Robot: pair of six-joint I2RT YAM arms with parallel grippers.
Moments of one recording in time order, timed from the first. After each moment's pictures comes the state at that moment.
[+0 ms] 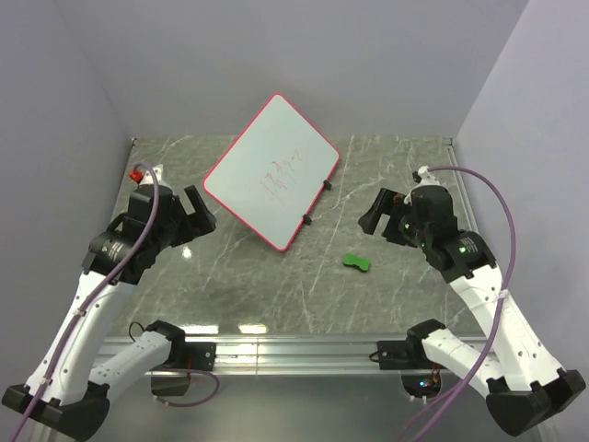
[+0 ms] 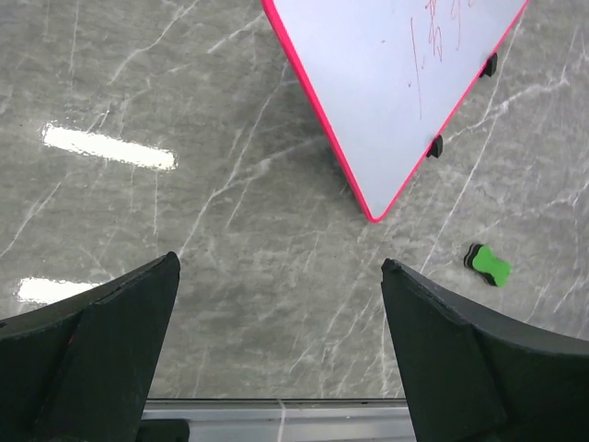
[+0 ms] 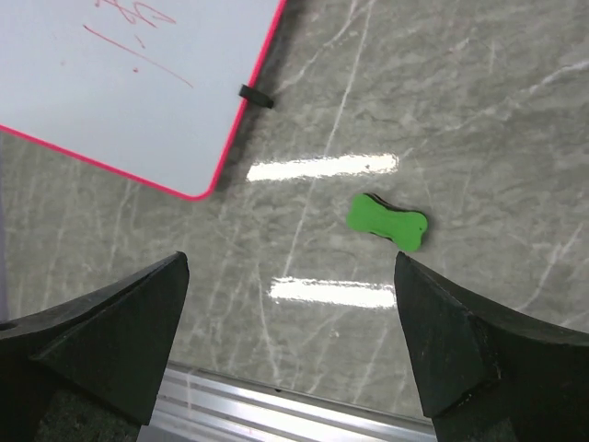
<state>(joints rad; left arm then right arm) -0.35 0.88 1.16 -0.94 -0.18 -0.64 0.37 0.90 1.04 -0.76 0.02 0.61</state>
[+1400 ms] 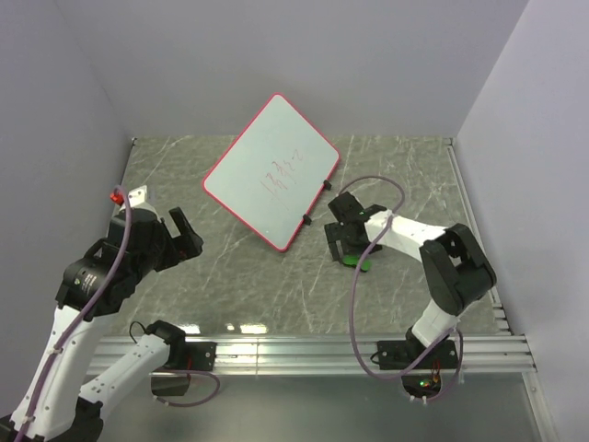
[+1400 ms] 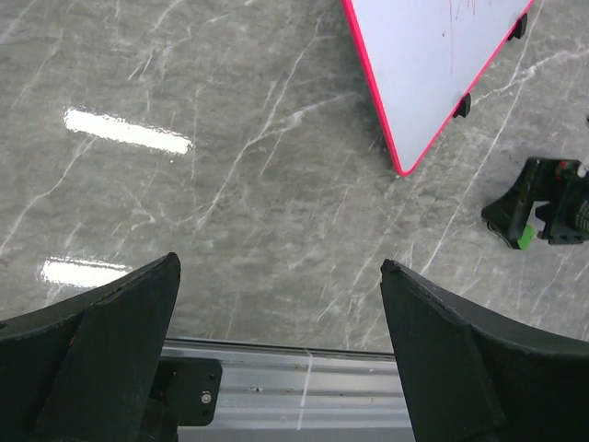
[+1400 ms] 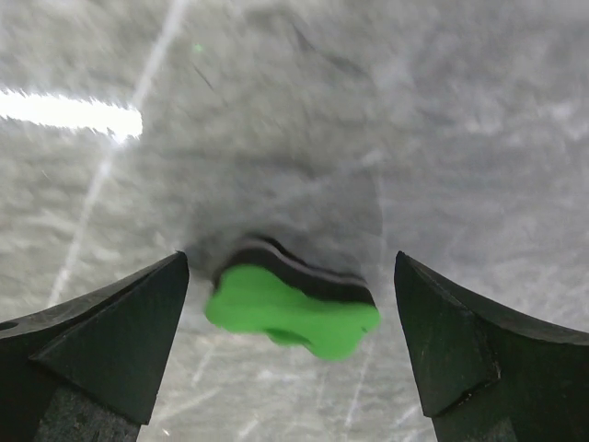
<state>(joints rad) -0.39 0.73 1.19 -1.16 -0.22 -0.66 0.56 1.68 1.01 -0.59 0.23 0.31</state>
